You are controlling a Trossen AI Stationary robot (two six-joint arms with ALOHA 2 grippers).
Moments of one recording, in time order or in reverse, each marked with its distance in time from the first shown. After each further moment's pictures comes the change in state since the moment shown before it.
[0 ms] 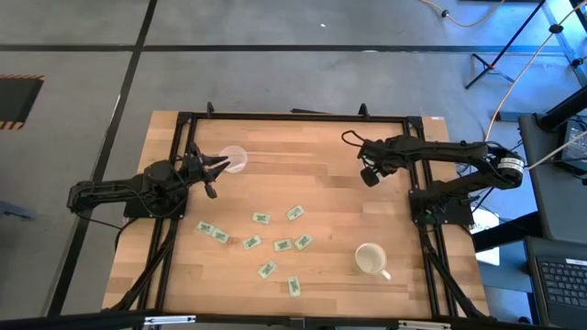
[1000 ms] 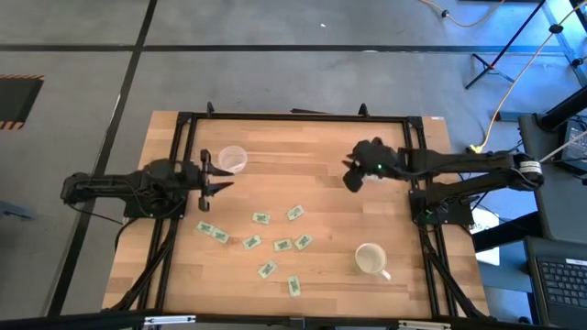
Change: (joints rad) left arm -0.071 0.162 0.095 0.027 0.309 -0.024; right arm 0.305 -0.230 -0.018 0.639 0.058 -0.244
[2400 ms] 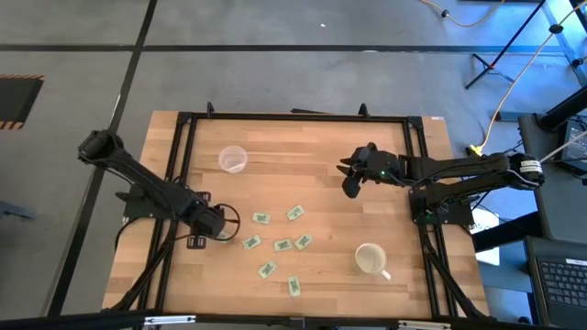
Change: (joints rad) left arm -0.562 1.040 0.490 -0.996 0.034 -0.628; right arm 0.023 -0.011 -0.141 0.270 -0.024 -0.044
